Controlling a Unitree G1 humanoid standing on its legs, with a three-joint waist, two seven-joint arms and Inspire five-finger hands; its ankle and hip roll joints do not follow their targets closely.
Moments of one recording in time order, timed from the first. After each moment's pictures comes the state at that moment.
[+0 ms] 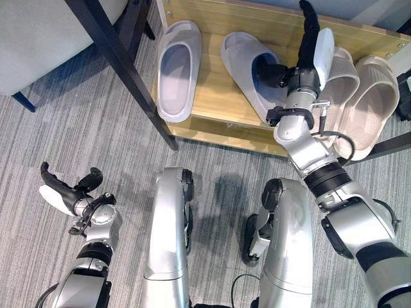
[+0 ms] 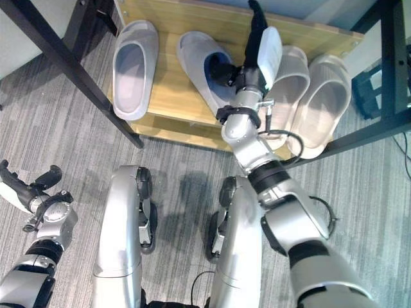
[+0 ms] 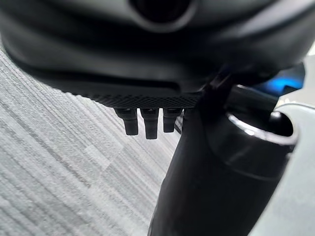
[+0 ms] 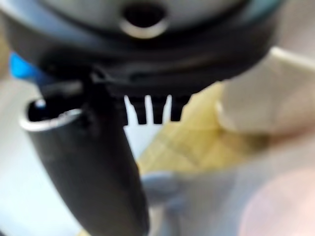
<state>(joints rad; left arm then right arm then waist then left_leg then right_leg) -0.47 0.47 -0.06 0.88 -0.43 -0.32 0.90 -1.11 -0.49 0.46 0.58 -0.08 0.08 -0.72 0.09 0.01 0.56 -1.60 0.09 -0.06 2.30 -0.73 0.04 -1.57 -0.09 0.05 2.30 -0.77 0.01</state>
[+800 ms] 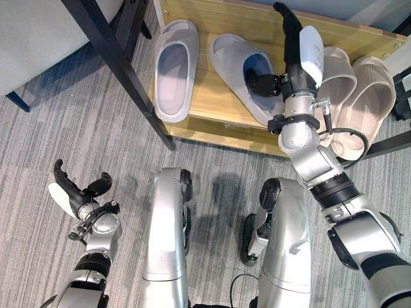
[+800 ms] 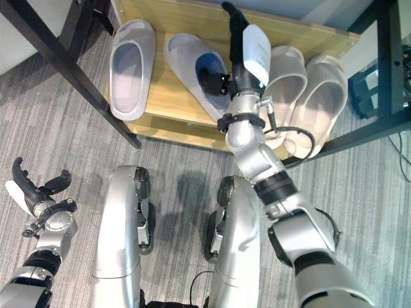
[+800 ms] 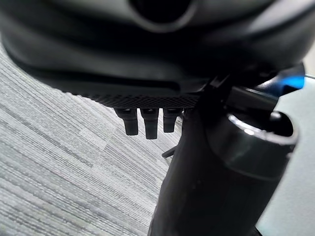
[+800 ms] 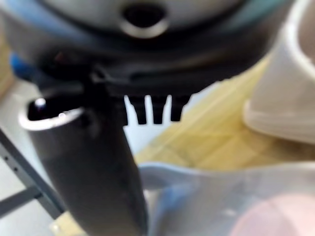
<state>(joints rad) -0.37 0.46 -0.07 0.77 -0.31 -0.30 0.83 -0.95 -0.50 0.38 0.40 -0.21 0.12 -0.52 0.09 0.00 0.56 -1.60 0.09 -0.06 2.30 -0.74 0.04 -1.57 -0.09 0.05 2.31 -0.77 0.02</state>
